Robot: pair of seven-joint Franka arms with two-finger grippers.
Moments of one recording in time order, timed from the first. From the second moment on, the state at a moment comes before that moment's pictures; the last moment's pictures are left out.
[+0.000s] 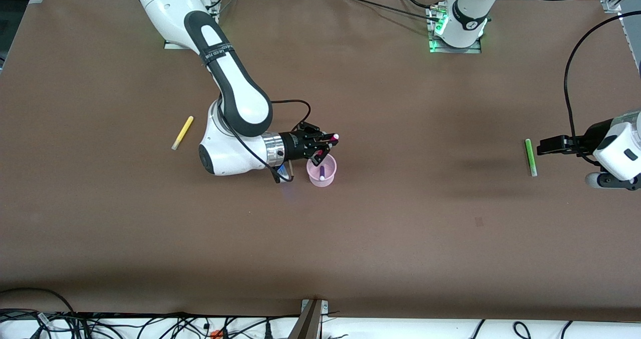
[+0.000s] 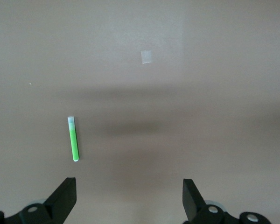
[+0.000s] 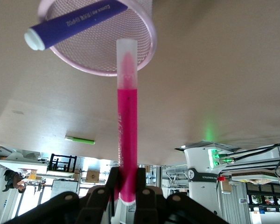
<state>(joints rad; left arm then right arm) 0.17 0.36 -0.15 -1.34 0.02 1.52 0.02 0.60 0.75 -0.08 -1.39 1.20 1.93 1.04</state>
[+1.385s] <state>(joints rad) 0.00 0.25 0.05 -1.43 -0.05 1.56 0.05 0.58 0.75 -0.11 -1.32 1.01 1.89 1.00</state>
